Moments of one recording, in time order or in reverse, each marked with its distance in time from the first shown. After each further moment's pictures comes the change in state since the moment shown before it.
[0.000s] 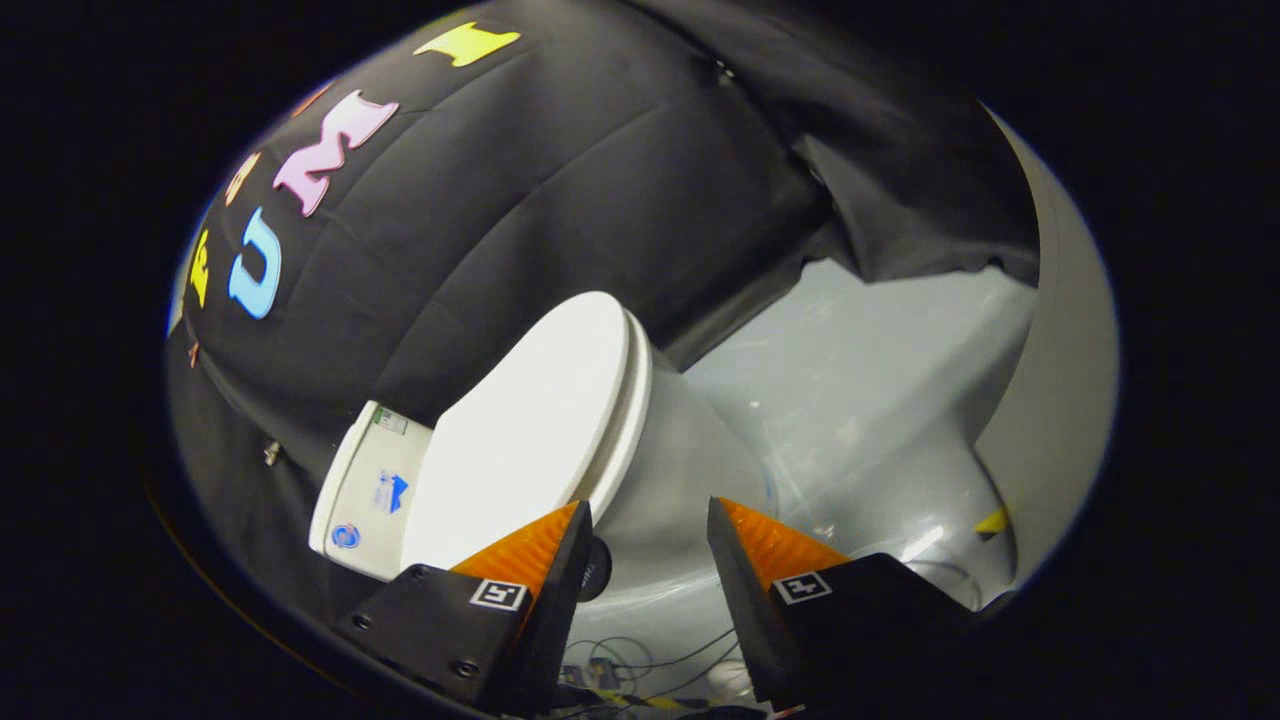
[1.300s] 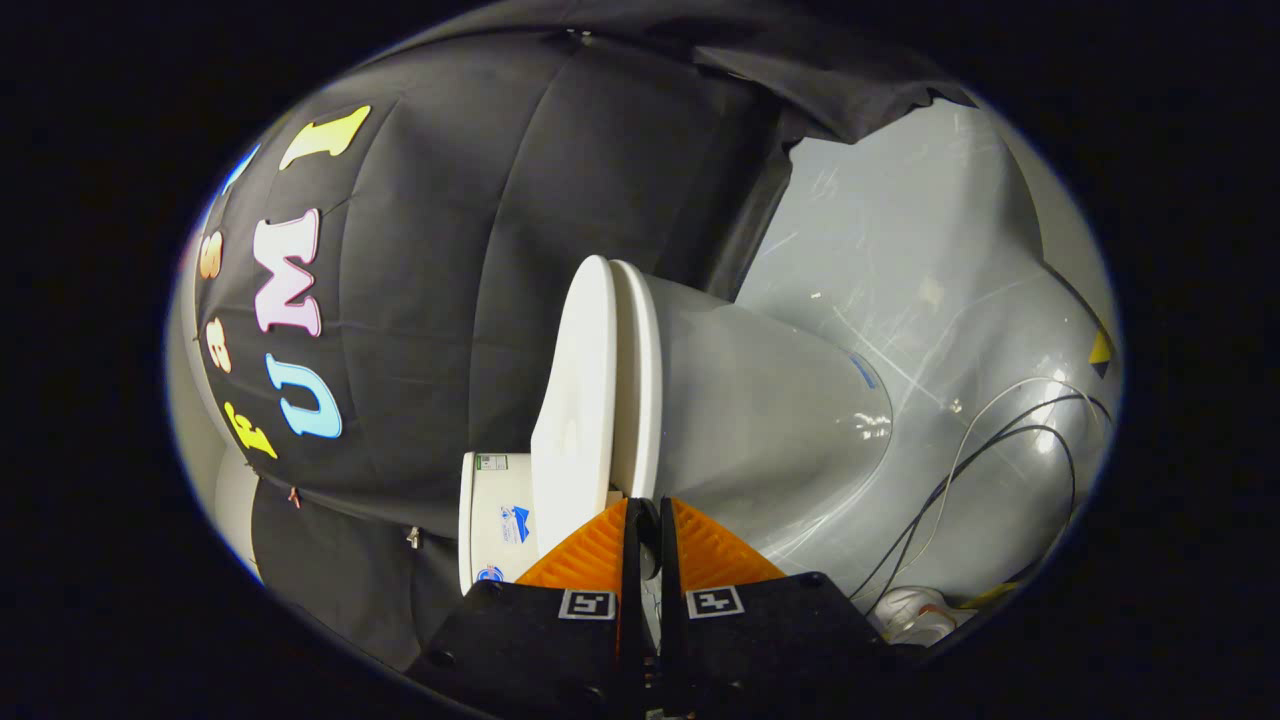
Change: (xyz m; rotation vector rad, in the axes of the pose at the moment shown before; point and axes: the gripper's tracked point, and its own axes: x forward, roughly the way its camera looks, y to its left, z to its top) arm -0.002 0.027 -0.020 0.364 0.127 0.205
